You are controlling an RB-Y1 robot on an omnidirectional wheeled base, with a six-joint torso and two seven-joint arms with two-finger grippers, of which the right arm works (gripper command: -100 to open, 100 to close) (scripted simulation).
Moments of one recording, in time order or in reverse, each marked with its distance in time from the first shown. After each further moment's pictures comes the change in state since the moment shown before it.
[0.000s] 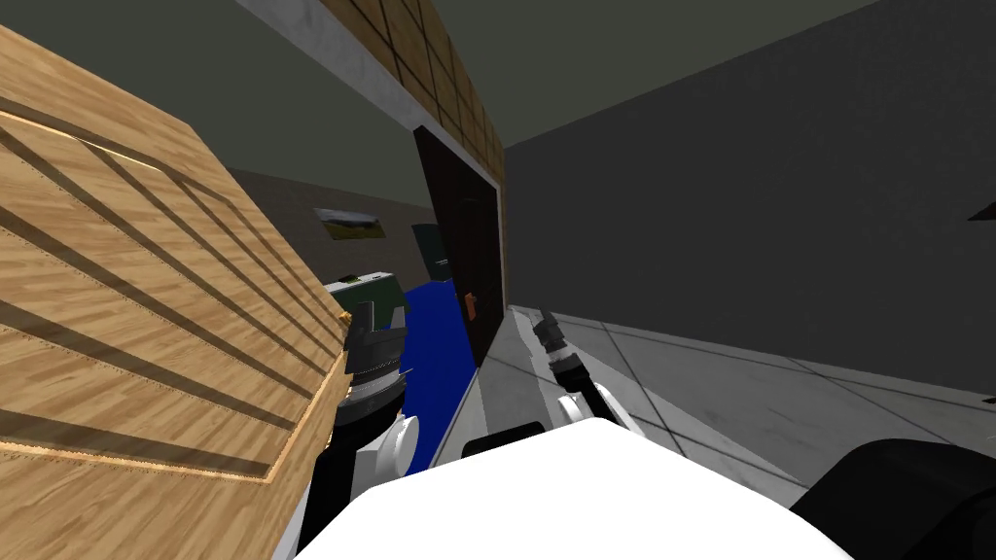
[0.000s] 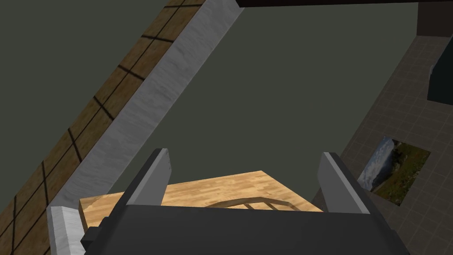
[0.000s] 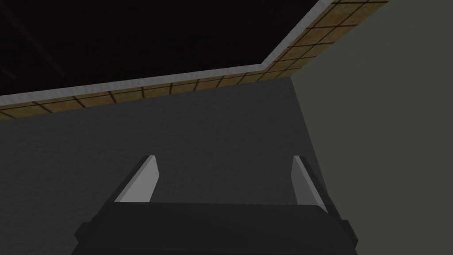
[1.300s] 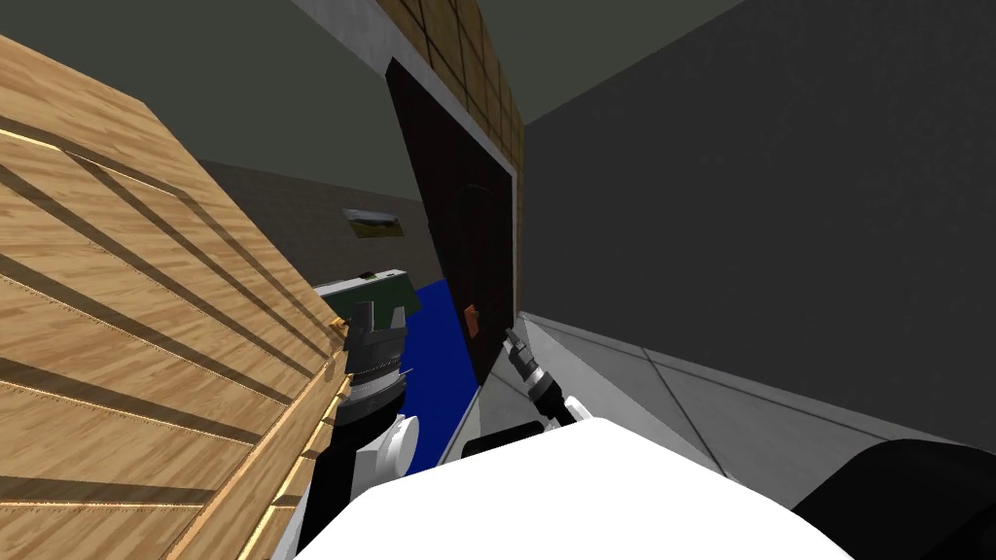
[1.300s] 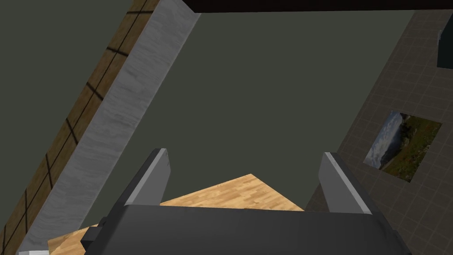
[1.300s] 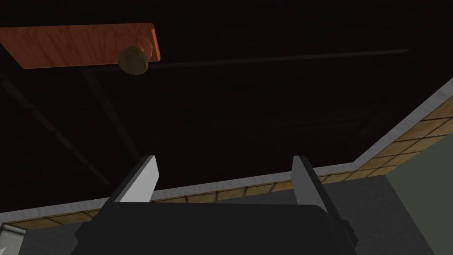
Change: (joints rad) arm -0.049 -0.077 0.238 0.220 0.182 -0.001 -0.135
